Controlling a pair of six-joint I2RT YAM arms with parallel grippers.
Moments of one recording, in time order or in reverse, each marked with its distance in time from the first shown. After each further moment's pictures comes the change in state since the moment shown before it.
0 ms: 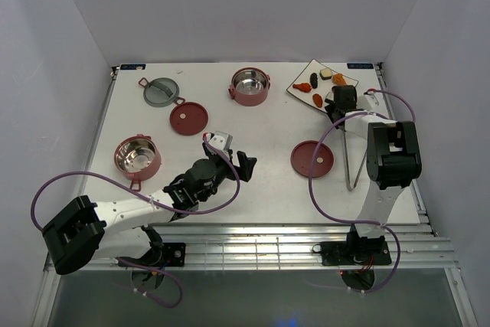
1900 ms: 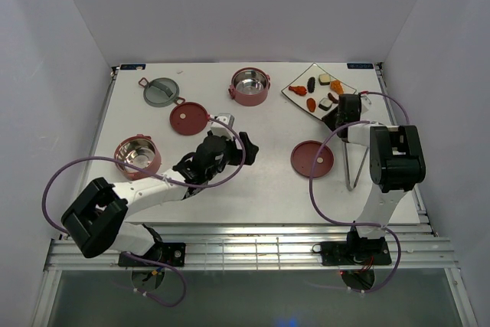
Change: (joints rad) left arm 0.143 0.187 0.180 -0.157 0.144 -0.174; right arm -0.023 -0.032 -0.169 0.240 -0.253 -0.195
